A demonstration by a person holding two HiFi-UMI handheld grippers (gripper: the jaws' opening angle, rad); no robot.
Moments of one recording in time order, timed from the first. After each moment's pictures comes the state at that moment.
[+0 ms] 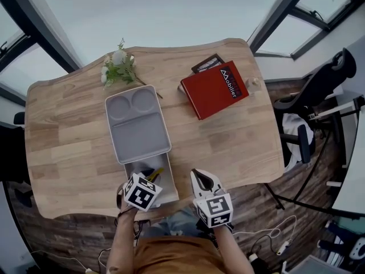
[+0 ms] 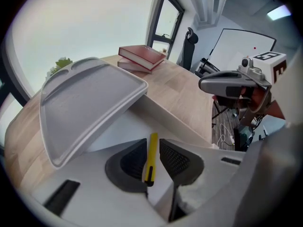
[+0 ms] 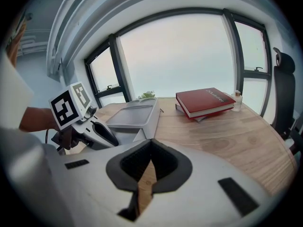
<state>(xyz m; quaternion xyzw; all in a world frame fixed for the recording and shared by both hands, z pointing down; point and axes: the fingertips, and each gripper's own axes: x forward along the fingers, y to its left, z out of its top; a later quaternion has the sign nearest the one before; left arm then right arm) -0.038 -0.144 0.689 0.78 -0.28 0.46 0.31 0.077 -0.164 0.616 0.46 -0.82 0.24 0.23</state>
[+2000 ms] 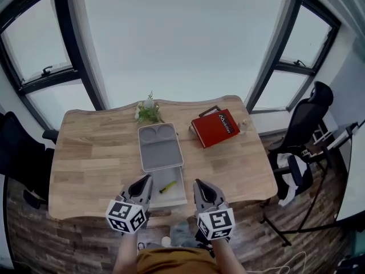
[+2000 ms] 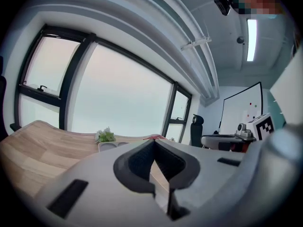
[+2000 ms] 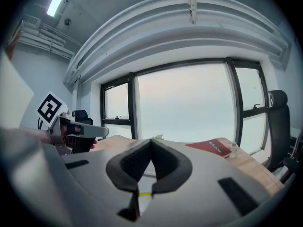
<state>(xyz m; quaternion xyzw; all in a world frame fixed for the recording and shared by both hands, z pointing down) -0.115 -0.108 0.437 0.85 -0.51 0.02 0.15 0.038 -0.103 0.436 0.50 -0.86 0.07 0.07</state>
